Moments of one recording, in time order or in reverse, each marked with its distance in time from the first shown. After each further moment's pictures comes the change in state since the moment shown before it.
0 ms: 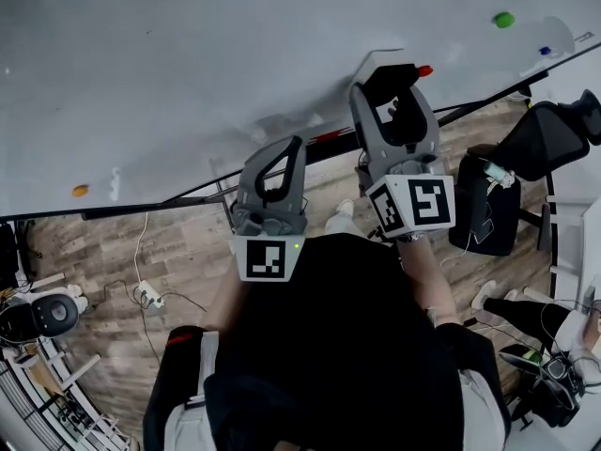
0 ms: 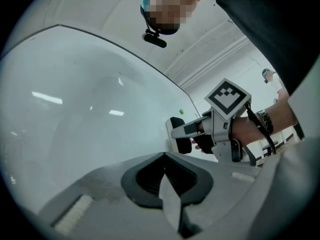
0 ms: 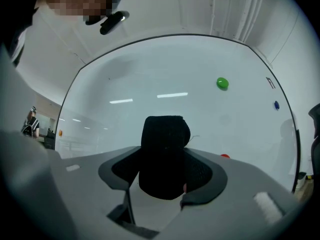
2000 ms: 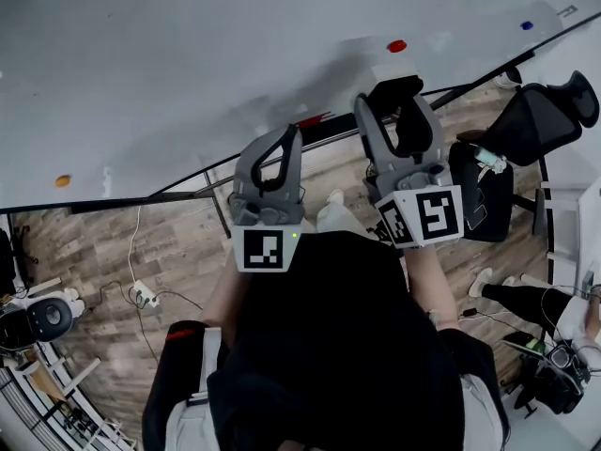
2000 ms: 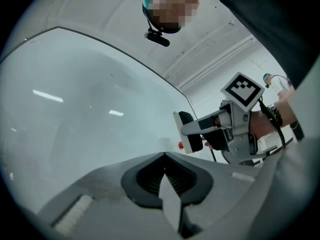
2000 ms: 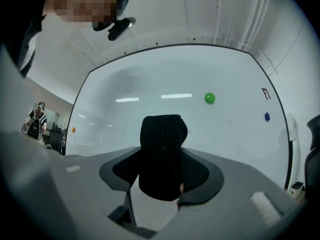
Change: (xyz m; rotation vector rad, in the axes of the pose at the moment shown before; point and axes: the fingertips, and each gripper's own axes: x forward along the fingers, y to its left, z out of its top) left arm 0.005 -0.033 0.005 -0.039 -0.017 -0.002; right arm -0.057 -0.015 0.006 -0.059 0.015 0.038
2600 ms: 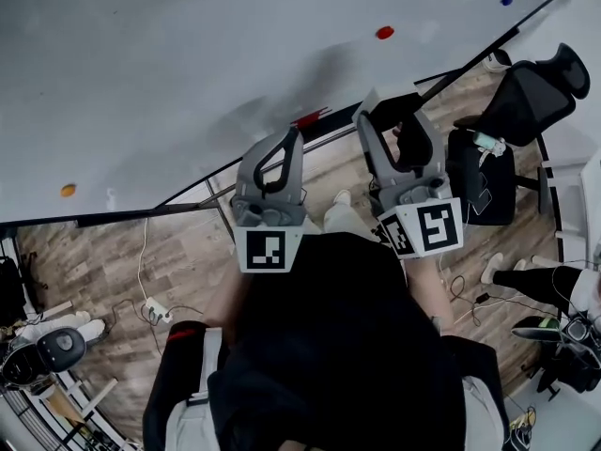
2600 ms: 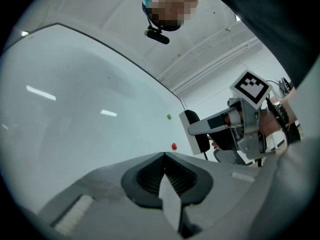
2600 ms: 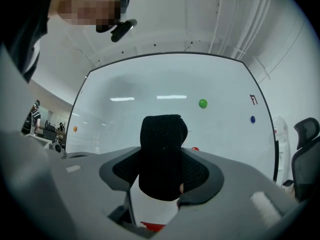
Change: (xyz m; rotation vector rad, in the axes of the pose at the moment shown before) left arm -0.022 -0.008 0.008 0.022 -0.022 -0.090; right arm -0.047 0.021 -0.002 -0.005 -0.009 -0.078
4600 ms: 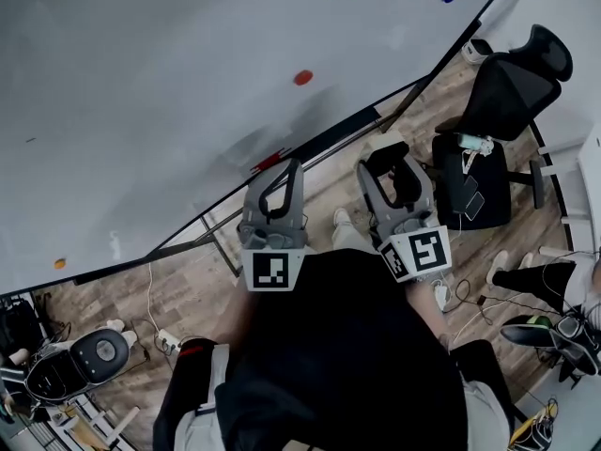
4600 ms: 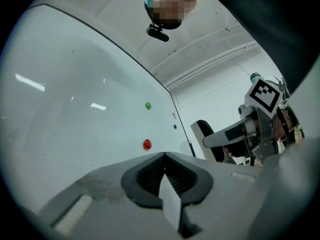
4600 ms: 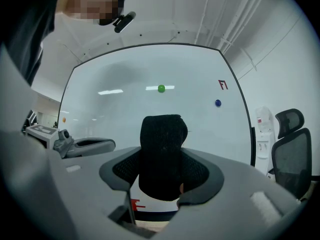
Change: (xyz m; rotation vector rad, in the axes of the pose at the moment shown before) left arm 0.096 -0.090 -0.018 -0.017 0.037 -0.111; right arm -0.053 -0.130 -0.057 0.067 0.117 -0.102
